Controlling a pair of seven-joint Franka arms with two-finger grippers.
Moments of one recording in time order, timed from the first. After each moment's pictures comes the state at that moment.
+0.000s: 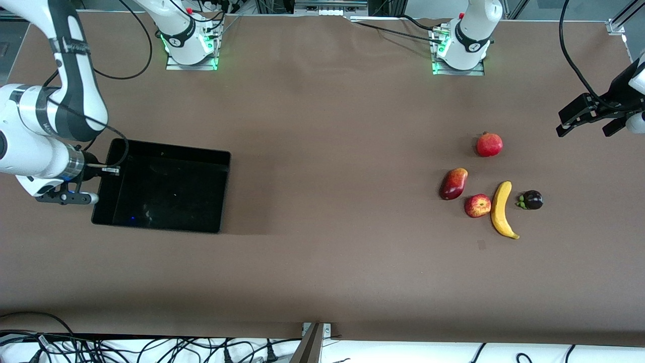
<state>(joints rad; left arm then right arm) 0.02 -0.03 -0.02 -1.62 -0.01 1.69 -0.03 0.11 0.31 -0.15 -1.77 -0.03 1.91 0.03</state>
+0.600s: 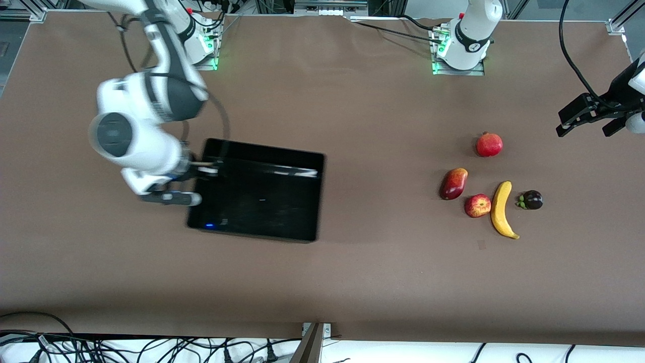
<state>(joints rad) 0.02 -0.03 -0.02 -1.62 -0.01 1.69 -0.03 0.52 0.42 -0.14 -1.57 0.15 1.88 0.44</state>
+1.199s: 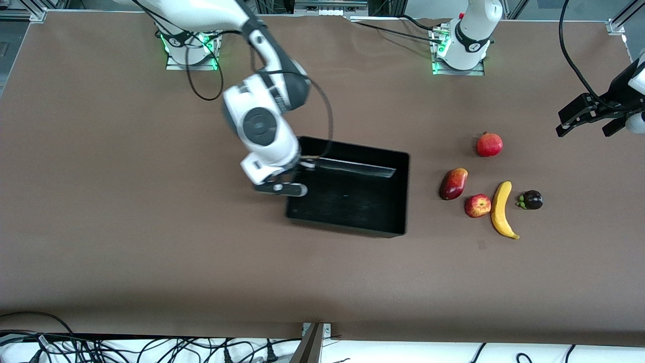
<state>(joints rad) 0.02 -0.03 -0.02 -1.62 -0.01 1.69 -0.03 0.79 0.69 -0.14 -1.33 0.24 2.02 0.68</state>
